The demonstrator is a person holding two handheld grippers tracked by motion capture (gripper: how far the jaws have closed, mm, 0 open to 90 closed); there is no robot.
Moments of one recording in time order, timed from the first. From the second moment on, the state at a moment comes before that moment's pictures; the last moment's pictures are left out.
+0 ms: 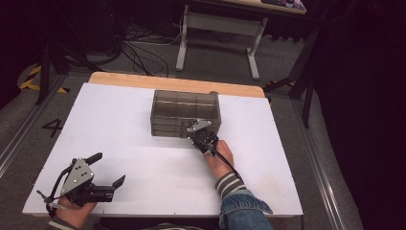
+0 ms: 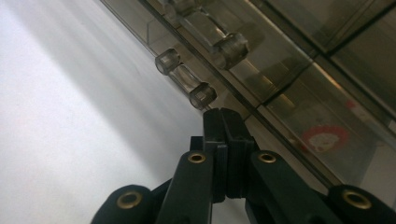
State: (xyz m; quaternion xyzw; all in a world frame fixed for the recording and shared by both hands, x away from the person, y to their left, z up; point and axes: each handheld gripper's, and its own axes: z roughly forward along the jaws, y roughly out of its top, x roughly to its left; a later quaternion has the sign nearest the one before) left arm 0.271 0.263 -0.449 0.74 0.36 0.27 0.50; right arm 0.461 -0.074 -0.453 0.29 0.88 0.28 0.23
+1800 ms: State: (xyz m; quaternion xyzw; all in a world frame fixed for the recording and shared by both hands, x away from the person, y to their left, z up) left arm 0.273 0.261 -0.449 0.74 0.36 0.27 0.50; right arm 0.433 -0.083 -0.417 0.24 0.89 0.33 0.21
